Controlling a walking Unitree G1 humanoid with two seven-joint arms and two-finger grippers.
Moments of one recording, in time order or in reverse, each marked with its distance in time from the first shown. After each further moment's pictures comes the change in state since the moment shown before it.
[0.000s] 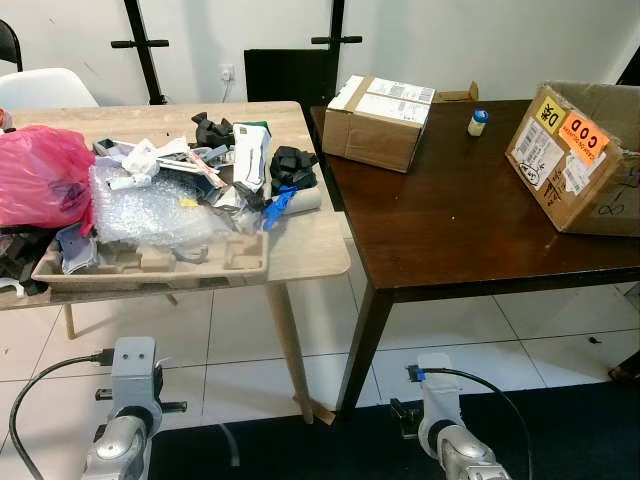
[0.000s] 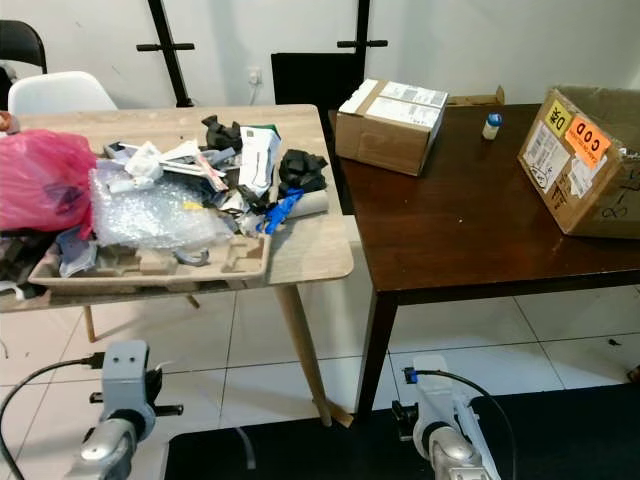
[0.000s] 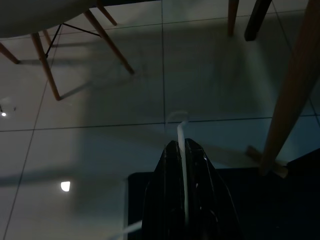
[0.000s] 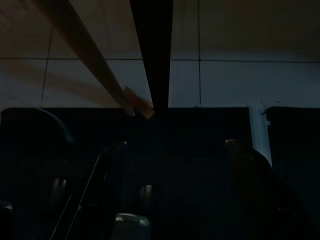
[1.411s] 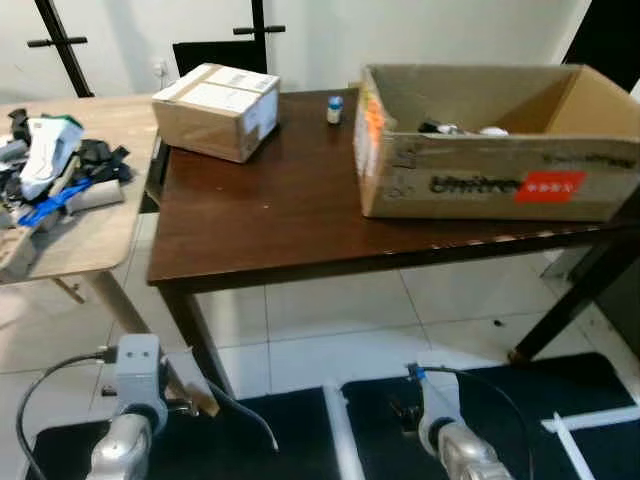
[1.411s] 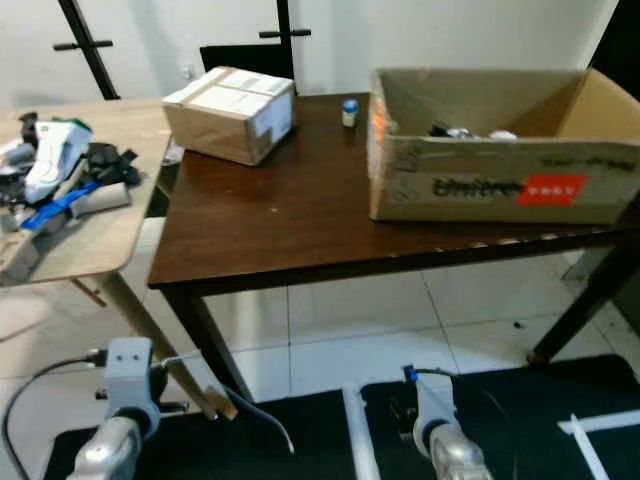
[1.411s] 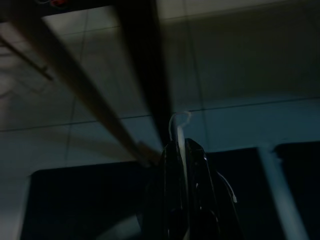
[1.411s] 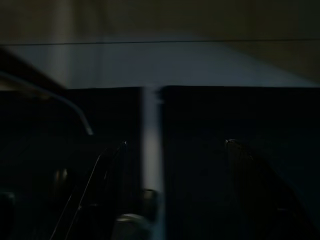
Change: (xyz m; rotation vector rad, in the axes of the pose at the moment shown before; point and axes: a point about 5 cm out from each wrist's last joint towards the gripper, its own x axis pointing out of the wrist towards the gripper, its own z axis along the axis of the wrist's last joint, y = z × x) left arm -0.002 -0.008 0.003 -0.002 -0.027 -0.027; right arm -0.002 -0.008 -0.002 -0.017 -0.003 0.002
